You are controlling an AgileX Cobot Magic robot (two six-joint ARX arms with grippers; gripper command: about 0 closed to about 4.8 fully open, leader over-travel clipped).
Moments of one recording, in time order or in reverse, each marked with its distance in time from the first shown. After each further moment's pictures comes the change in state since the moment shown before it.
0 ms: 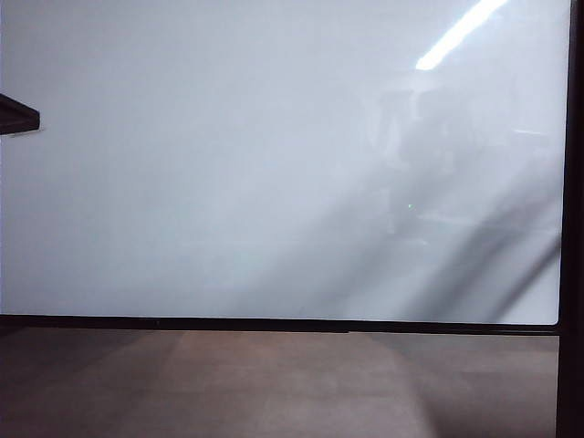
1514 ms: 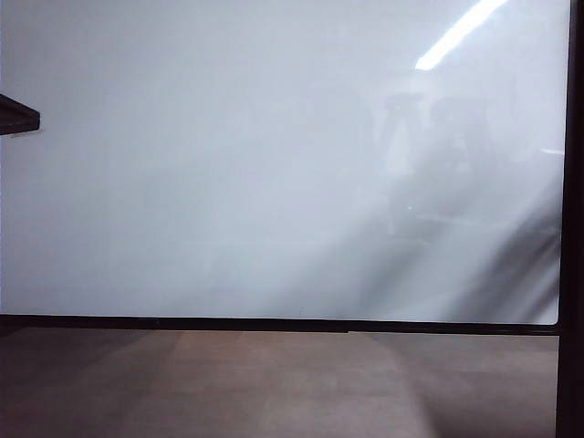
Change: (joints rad) left arm 0.000 0.000 0.000 0.000 0.000 0.000; right arm -0.014 0.212 0.225 -0.088 -0.045 -0.030
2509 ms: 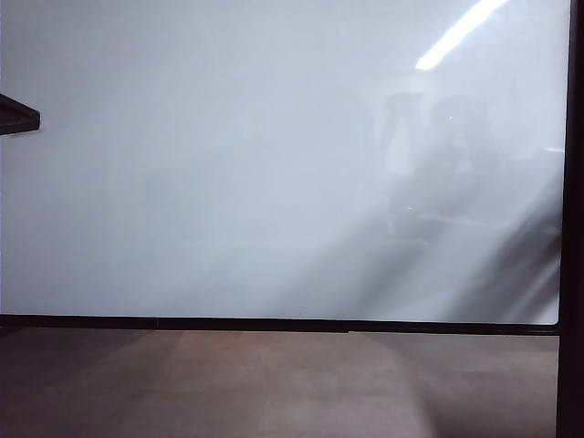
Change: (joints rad) left arm 0.000 -0.001 0.000 0.000 0.000 0.000; right arm 0.000 0.001 0.024 -0.026 -0.002 -0.003
